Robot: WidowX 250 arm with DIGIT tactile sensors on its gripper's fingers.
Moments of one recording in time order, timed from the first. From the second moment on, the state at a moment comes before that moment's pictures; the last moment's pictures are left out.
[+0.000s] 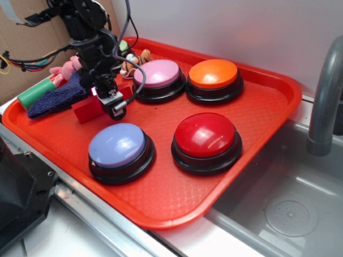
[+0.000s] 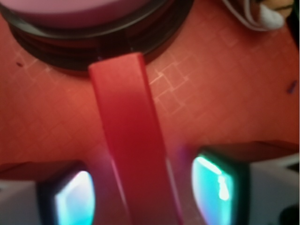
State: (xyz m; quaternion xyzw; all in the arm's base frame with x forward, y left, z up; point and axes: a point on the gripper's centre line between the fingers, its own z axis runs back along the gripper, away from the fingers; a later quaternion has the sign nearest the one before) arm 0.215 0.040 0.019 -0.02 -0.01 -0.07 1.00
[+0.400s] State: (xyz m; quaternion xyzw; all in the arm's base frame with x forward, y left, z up) arm 0.204 0.042 0.027 0.02 0.03 -0.02 1.00
